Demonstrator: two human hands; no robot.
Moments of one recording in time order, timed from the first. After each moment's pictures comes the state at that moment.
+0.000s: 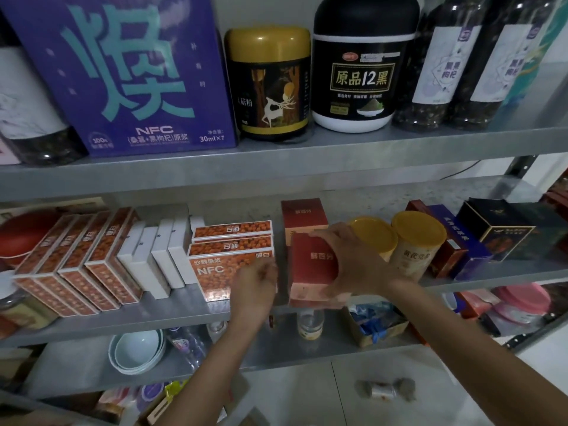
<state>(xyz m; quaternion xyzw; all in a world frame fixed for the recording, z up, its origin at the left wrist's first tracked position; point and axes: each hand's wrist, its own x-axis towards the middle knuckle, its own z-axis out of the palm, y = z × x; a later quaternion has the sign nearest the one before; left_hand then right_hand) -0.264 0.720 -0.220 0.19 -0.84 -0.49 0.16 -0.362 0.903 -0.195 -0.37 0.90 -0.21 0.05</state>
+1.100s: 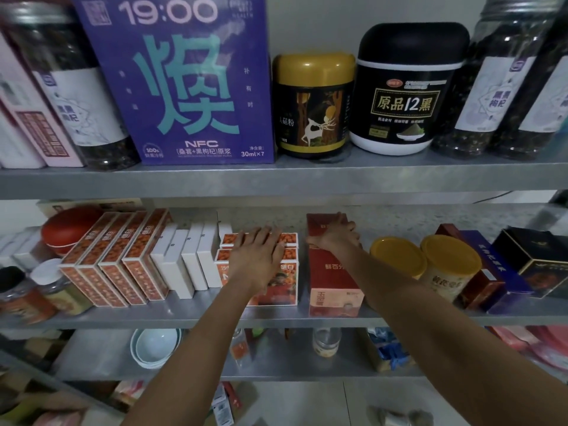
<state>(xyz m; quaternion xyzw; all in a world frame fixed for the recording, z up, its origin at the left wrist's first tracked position) -0.321 0.643 -0.221 0.10 -0.99 0.01 0.09 -0.458 0.785 -0.218 -0.01 0.97 -0.22 0.12</state>
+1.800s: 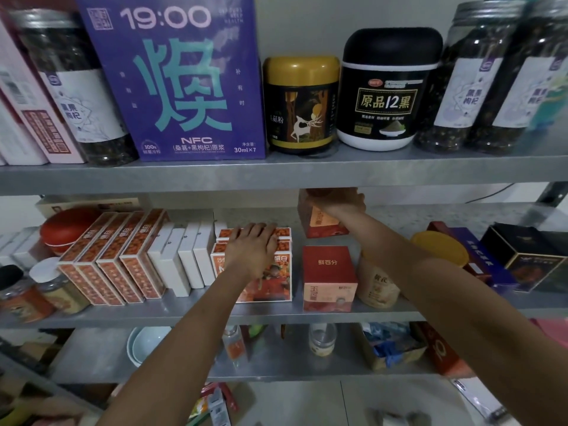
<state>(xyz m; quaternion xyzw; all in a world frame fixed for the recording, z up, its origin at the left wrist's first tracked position) -0.329 0.641 -0.218 0.09 -0.99 0.01 0.11 -0.462 0.800 -0.146 -0.03 0.95 -0.31 0.04</state>
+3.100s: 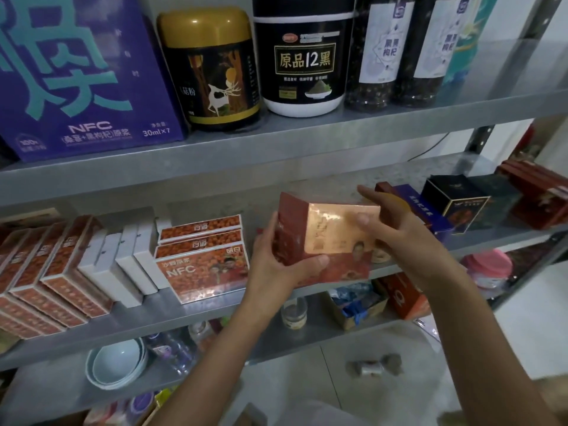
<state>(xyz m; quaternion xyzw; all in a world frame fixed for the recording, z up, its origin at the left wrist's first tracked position) -0.257 0.780 -0.178 0.03 -0.75 -0.66 0.09 -0.306 0.979 -0.131 -0.11 0.74 -0.66 0.10</state>
